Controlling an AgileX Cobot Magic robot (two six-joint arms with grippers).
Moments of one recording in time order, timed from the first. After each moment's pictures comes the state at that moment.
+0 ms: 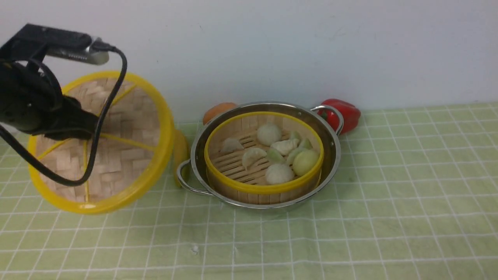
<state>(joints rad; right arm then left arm) 0.11 0.01 0.01 -0.11 0.34 0.33 0.02 1.46 -1.34 -0.23 1.00 0.52</state>
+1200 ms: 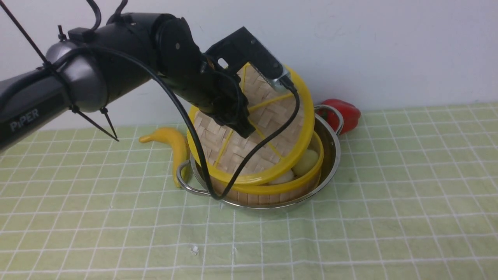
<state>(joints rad) 0.11 0.01 0.01 -0.11 0.34 0.33 -0.42 1.86 -1.59 -0.10 0.75 0.62</state>
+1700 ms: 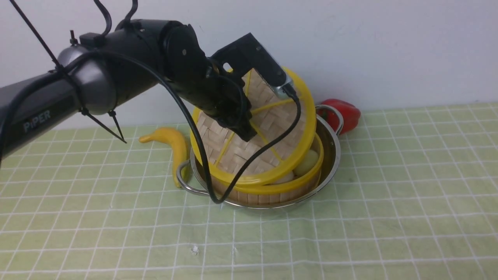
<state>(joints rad) 0.11 0.01 0.01 -0.11 0.34 0.33 -0.43 1.89 -1.59 -0.09 0.72 0.67</state>
